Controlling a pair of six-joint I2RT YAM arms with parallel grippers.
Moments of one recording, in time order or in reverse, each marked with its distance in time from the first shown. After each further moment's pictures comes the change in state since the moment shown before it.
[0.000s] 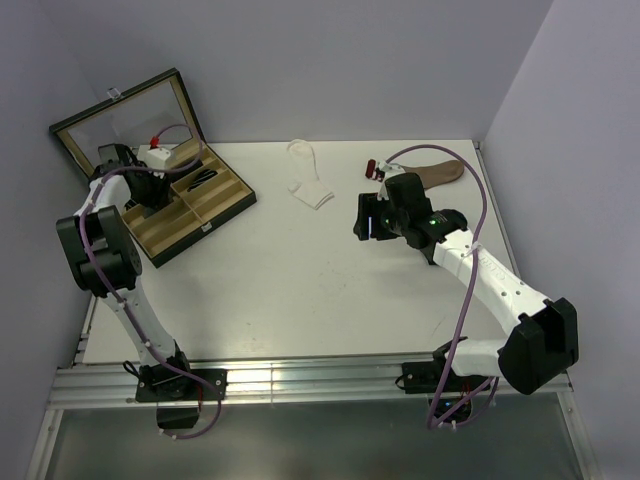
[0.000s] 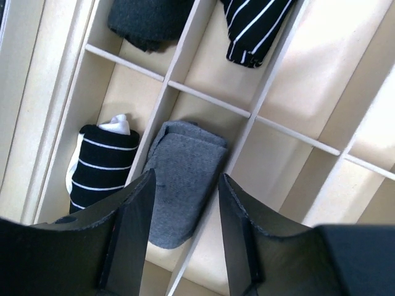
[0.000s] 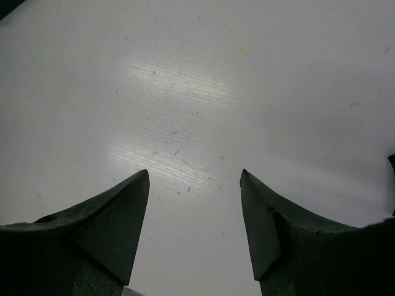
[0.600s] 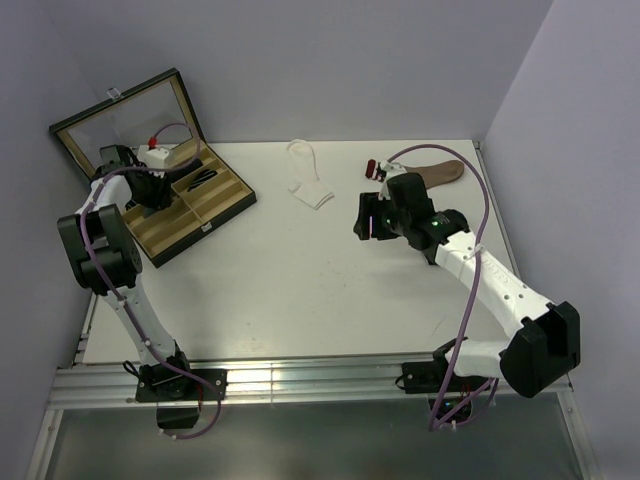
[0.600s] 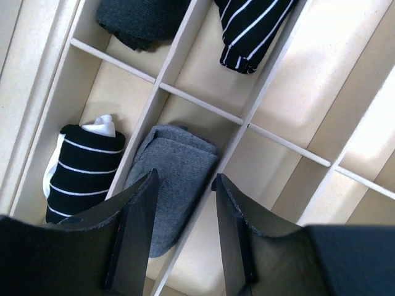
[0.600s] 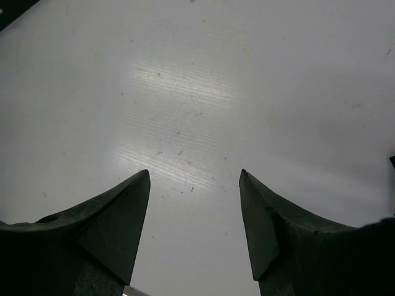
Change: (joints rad) left arm -0.001 0.023 0.007 0.000 0.021 -0.075; right arm -0.001 -0.016 0.000 0.000 -0.011 0.005
